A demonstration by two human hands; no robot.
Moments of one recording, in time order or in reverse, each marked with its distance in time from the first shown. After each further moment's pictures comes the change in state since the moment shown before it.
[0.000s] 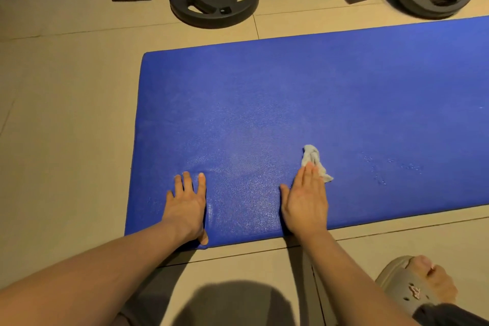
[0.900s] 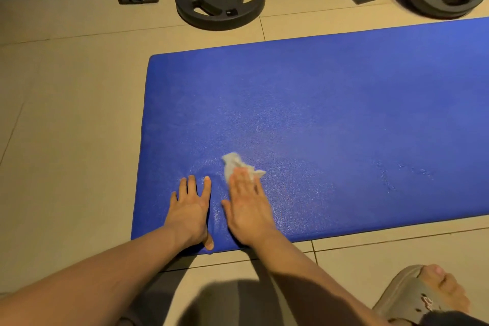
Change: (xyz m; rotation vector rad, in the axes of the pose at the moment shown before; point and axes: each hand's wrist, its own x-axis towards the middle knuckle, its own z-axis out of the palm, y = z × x) left_hand 0.003 -0.007 0.003 -0.056 0.007 0.008; right_hand -0.014 -0.110 0.012 0.103 -0.108 -0.494
